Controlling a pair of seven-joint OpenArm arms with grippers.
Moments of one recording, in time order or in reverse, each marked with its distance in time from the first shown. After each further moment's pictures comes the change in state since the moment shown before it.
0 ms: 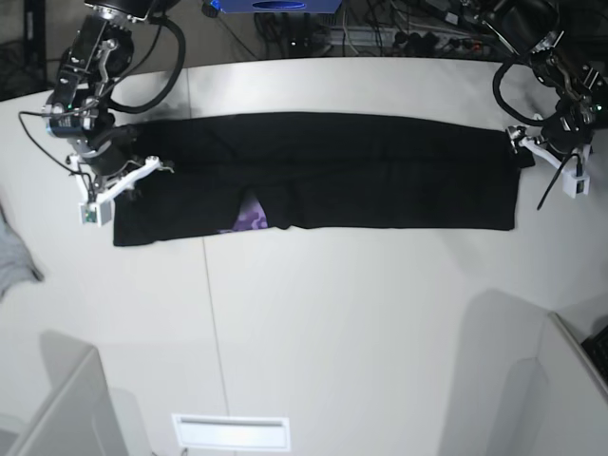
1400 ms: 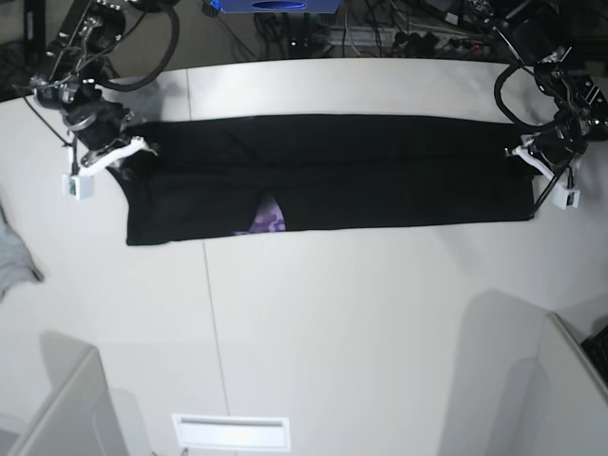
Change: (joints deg) left arm -0.8 -4.6 6.1 -9.2 -2.1 -1.0 -7.3; right arm -5.6 0.1 6.5 0.0 15.3 -0.1 -0.2
